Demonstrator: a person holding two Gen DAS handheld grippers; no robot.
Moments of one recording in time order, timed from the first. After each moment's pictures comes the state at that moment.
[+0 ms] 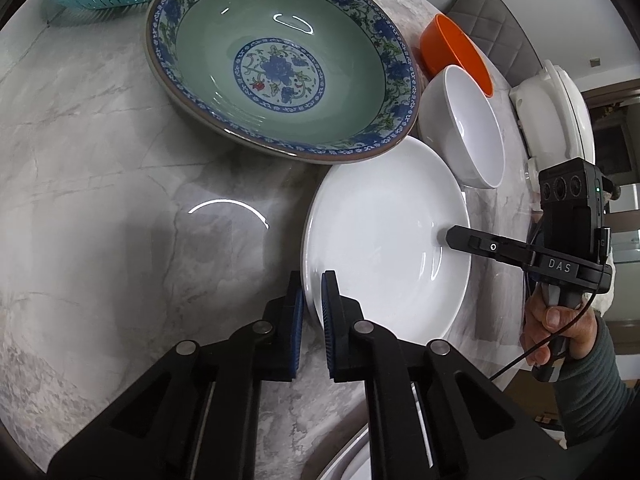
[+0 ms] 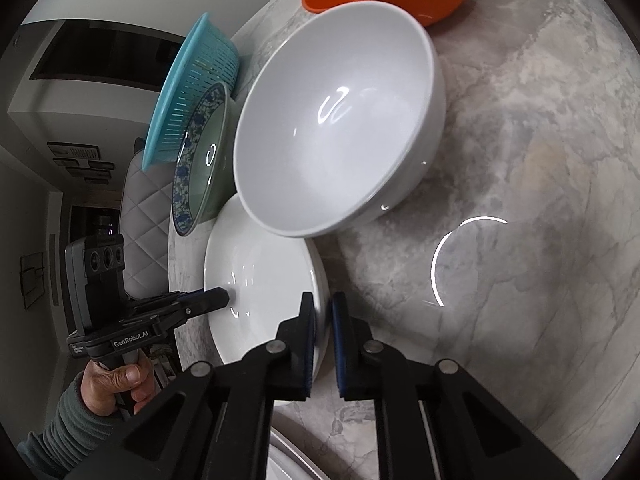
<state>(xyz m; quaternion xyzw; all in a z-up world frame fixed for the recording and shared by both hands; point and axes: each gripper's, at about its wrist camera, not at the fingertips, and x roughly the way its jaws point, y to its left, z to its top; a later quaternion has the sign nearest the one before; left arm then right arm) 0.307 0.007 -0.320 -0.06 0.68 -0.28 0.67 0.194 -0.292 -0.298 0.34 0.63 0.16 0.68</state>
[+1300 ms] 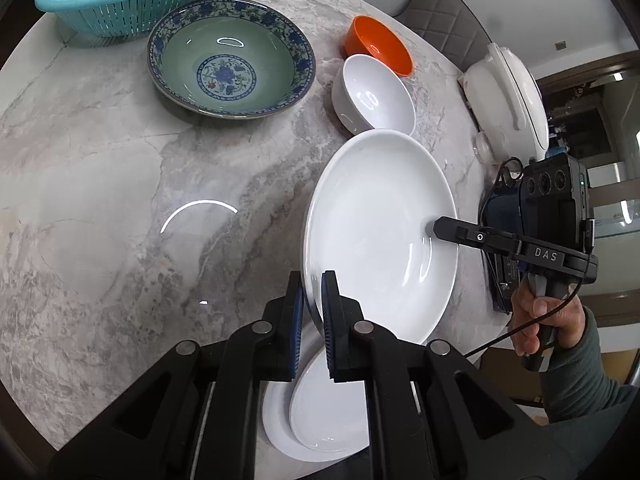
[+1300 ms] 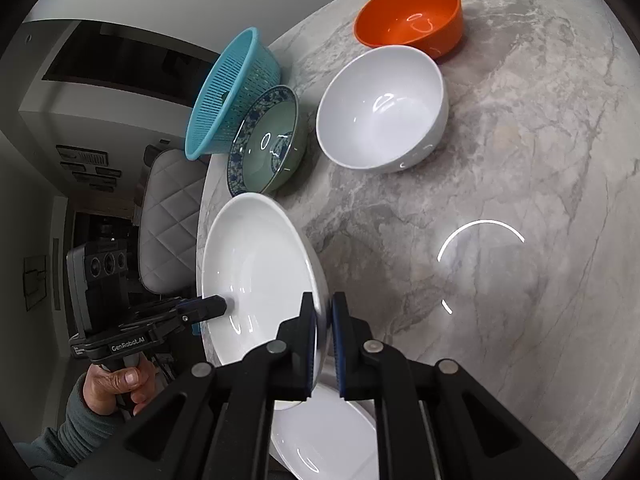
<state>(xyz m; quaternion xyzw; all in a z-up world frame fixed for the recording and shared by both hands) 0.245 0.011 -0.233 -0.06 0.67 -0.33 0.66 0.152 -0.283 -0.230 0.35 0.60 0.15 0.70</state>
